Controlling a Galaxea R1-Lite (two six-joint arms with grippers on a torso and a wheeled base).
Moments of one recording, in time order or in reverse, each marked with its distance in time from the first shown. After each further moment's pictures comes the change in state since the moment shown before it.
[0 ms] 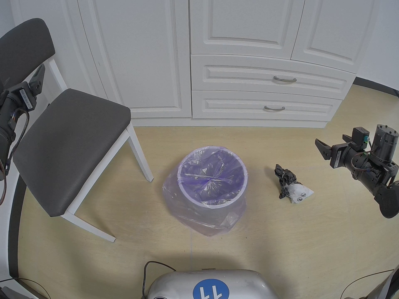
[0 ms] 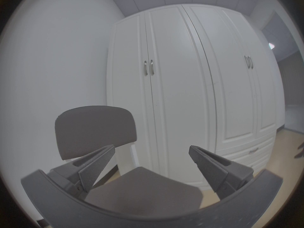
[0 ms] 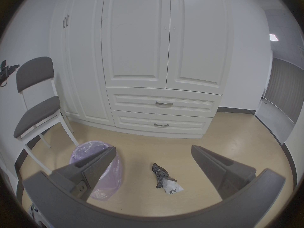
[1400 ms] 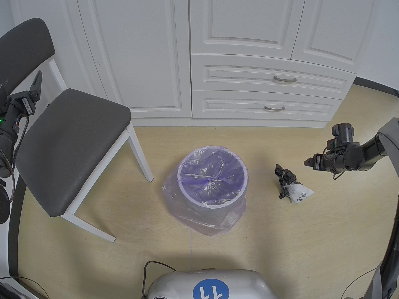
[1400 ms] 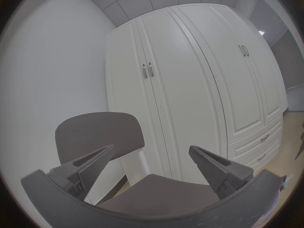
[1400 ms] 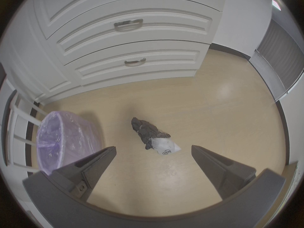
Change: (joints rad) left arm 0.167 0.147 0.045 -0.262 -0.146 0.065; right arm -0.173 0.544 -0.733 0.786 0.034 0.180
